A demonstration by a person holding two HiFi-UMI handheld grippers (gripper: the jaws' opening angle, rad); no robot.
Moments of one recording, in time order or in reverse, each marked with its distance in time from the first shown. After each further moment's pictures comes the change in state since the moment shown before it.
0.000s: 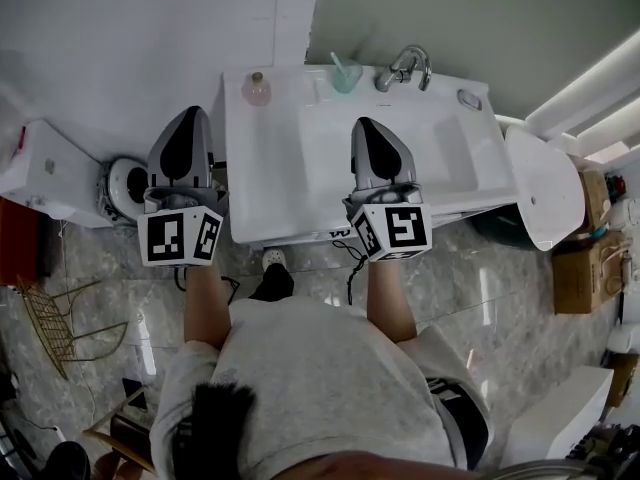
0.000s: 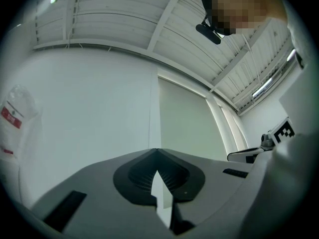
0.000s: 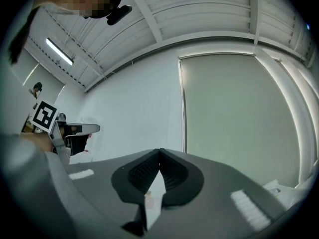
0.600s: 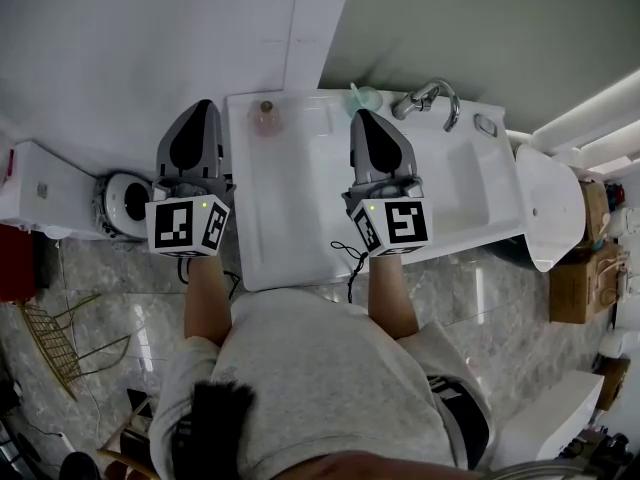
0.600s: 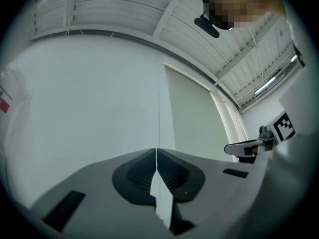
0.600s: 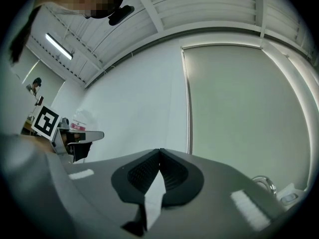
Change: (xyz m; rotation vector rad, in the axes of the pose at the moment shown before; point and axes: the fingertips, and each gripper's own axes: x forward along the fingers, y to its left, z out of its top) left arm 0.118 0.073 -0.071 -0.024 0.058 -0.005; right arm 0.141 -0.018 -0.036 -0.020 0.027 0.024
